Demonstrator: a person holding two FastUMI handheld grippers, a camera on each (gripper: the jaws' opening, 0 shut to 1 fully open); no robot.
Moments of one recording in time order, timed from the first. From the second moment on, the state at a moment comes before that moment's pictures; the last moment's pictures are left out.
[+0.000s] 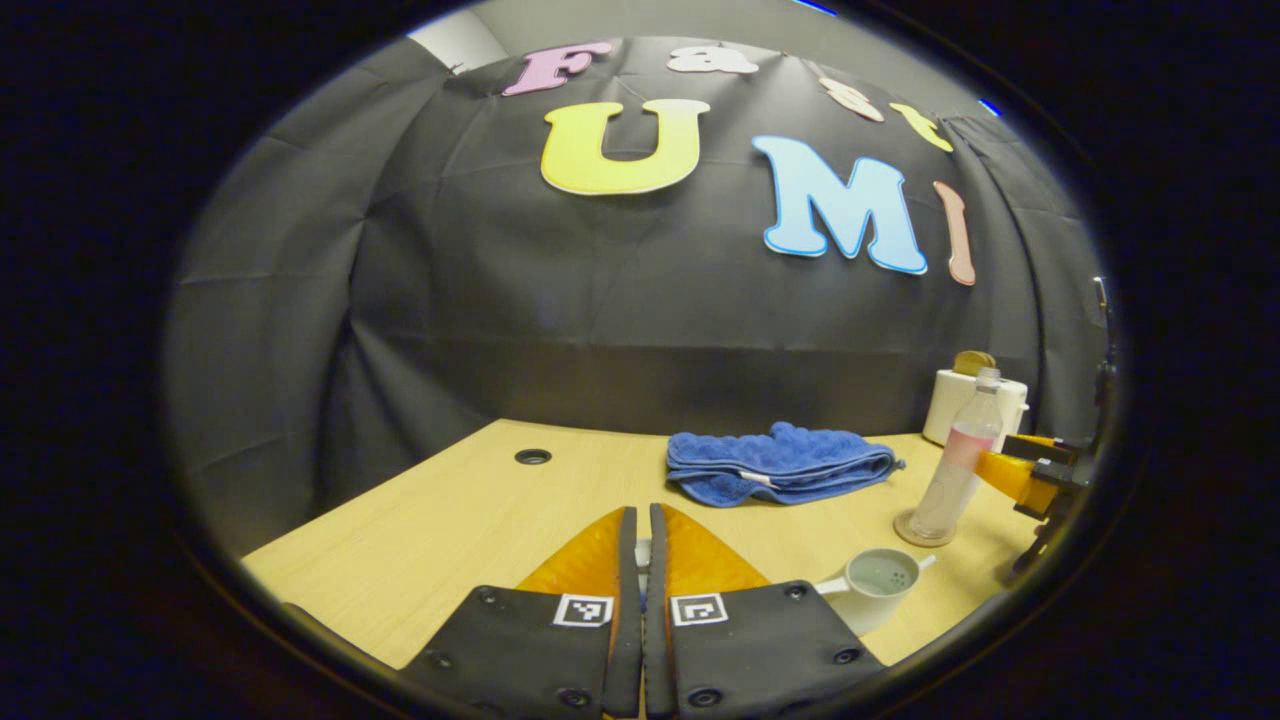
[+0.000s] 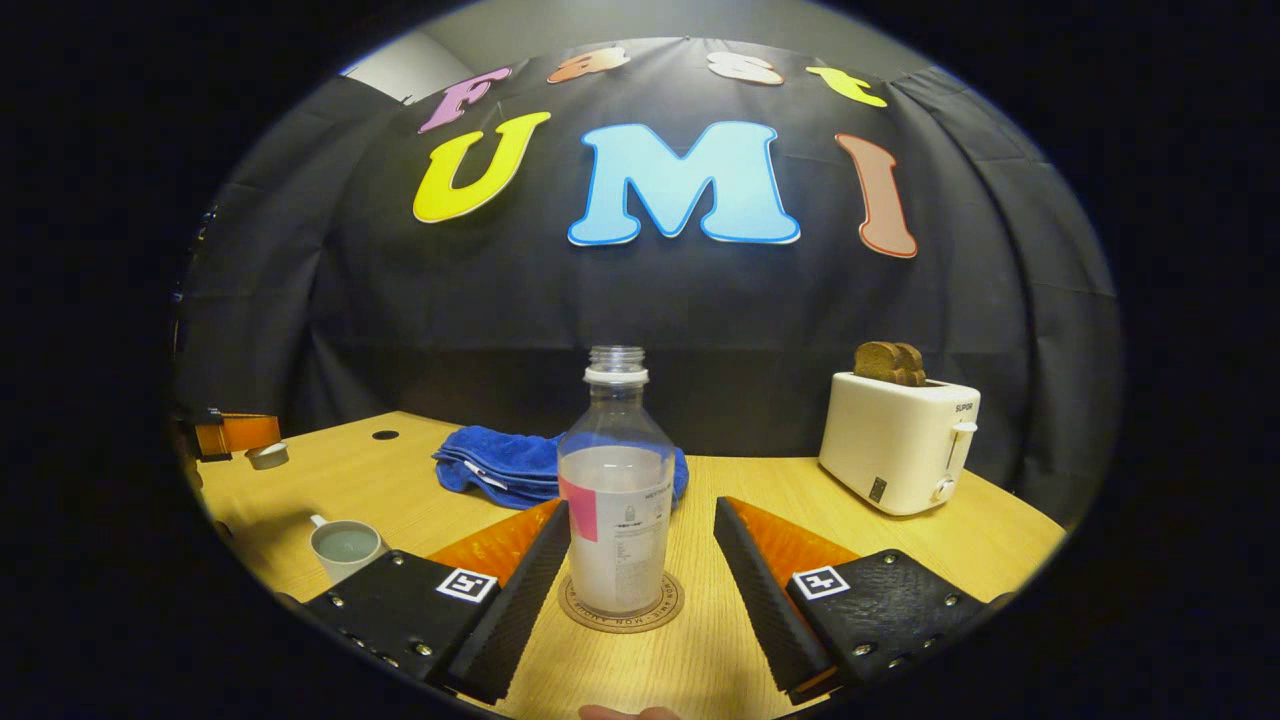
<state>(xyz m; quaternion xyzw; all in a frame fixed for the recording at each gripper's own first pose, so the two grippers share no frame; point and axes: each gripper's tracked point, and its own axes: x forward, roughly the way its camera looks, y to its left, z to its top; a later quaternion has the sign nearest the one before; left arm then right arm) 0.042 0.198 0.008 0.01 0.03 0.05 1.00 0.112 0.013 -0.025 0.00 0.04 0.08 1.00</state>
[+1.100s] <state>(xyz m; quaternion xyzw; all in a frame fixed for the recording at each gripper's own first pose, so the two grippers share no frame) 0.053 0.042 -0.009 0.02 0.04 -0.05 1.00 0.076 -0.040 -0.004 -0.01 0.01 0.05 1.00</state>
